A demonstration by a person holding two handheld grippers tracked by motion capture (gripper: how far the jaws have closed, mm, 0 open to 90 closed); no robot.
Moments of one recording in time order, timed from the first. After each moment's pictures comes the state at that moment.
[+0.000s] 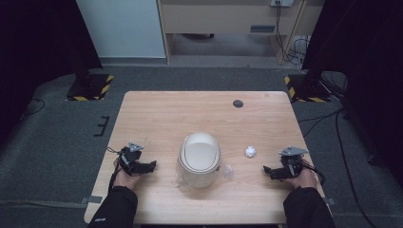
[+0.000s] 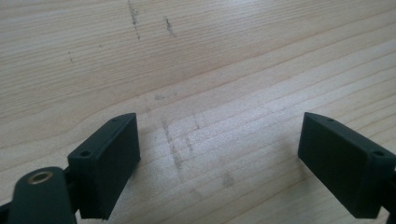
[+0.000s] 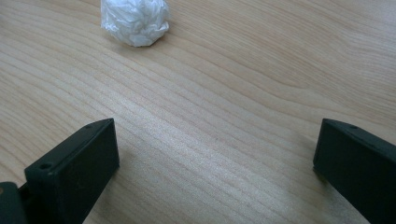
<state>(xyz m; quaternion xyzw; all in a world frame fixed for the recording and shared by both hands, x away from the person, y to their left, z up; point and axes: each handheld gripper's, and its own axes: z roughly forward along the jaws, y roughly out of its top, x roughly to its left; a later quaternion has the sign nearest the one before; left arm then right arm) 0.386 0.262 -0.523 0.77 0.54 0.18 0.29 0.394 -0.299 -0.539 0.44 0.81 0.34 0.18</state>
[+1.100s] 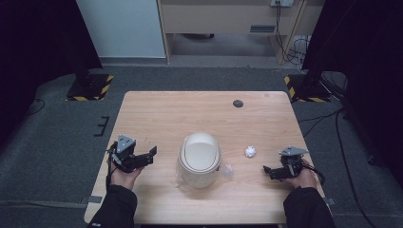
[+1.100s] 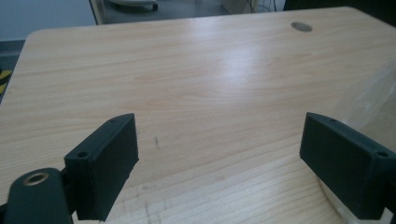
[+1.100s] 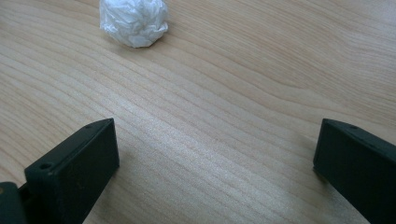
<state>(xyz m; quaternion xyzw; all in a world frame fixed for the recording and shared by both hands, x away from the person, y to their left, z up) 0.358 0.250 -0.454 0.69 0.51 0.26 0.43 0.394 -0.298 -0.539 0.44 0.81 0.34 0.18</state>
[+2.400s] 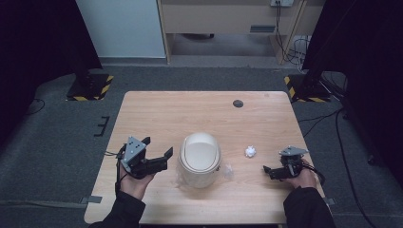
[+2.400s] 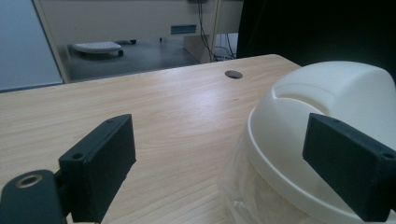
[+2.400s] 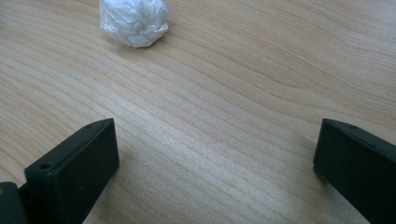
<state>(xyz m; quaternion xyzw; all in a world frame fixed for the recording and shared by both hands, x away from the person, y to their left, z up) 0.322 0.197 -0.409 0.69 0.44 0.27 0.51 0.394 -0.298 -0.539 0.44 0.81 0.34 0.18</state>
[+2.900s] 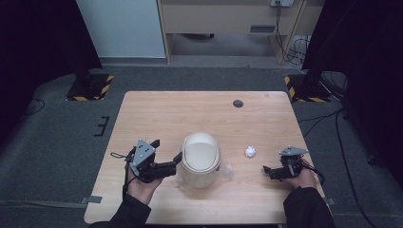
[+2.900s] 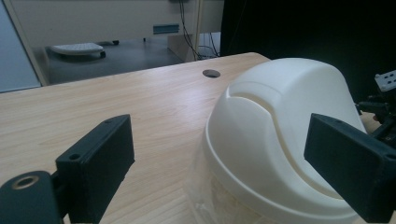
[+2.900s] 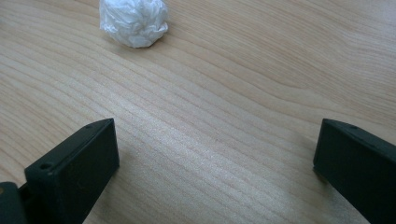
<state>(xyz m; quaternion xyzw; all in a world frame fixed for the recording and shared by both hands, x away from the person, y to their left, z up) 0.314 0.174 -0.409 0.70 0.42 0.25 0.52 0.394 -0.298 -0.539 0.44 0.81 0.34 0.18</state>
